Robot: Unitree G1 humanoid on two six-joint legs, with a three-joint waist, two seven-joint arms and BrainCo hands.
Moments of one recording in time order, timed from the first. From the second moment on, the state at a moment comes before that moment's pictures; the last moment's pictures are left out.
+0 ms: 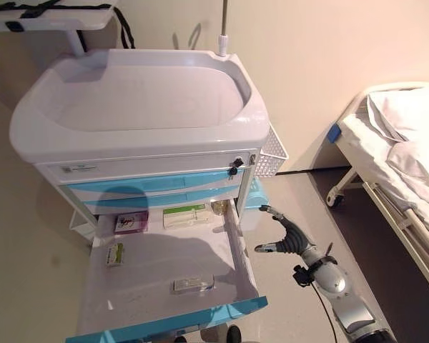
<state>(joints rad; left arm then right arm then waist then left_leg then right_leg) 0.13 0.26 -0.07 1.24 0.15 -0.10 0.10 0.05 -0.61 0.31 0.02 -0.02 -0.21 0.11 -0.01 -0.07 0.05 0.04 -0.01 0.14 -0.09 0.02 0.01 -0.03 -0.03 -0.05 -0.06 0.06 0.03</state>
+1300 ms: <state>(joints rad) 0.11 0.29 -0.16 1.23 0.15 -0.10 0.13 -0.20 -0.35 0.63 0.55 -0.36 -0.15 0.06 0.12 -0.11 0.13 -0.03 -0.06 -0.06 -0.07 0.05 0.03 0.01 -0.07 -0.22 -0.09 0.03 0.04</state>
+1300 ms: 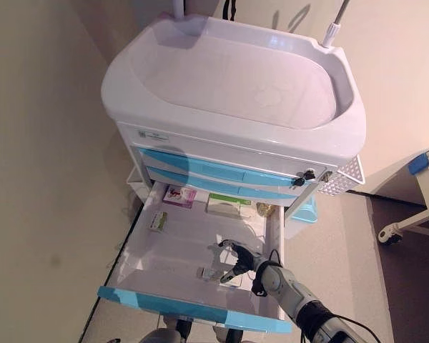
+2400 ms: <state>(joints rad) 0.08 0.28 -0.26 1.22 0.14 -0.10 0.18 -0.36 -0.18 0.73 0.96 -0.63 -0.07 -0.12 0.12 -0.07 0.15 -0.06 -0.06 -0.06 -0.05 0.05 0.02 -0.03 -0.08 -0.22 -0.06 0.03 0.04</state>
